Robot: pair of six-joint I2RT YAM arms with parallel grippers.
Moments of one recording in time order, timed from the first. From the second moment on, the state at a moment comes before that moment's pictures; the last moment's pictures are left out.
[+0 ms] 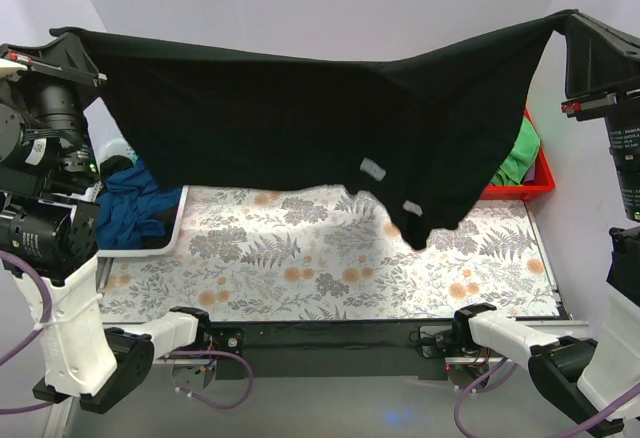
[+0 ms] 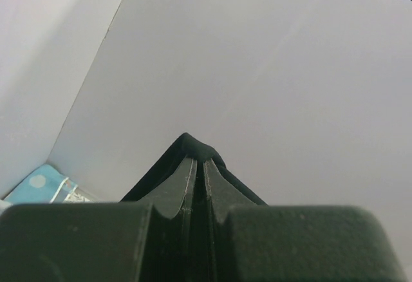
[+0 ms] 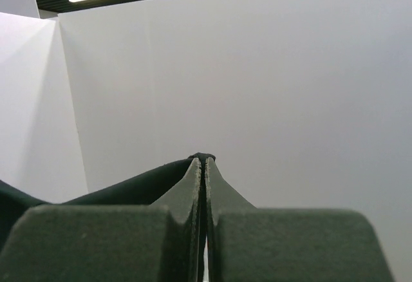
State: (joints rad) left arm -0.20 1.15 2.14 -0.60 -0.54 -0.44; right arm 0.31 1.06 2.14 -0.45 -0.06 0.12
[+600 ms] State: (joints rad) left arm -0.20 1.60 1.58 -0.47 -0.46 -0.60; right arm 0.31 1.49 1.72 -0.25 0.06 0.08
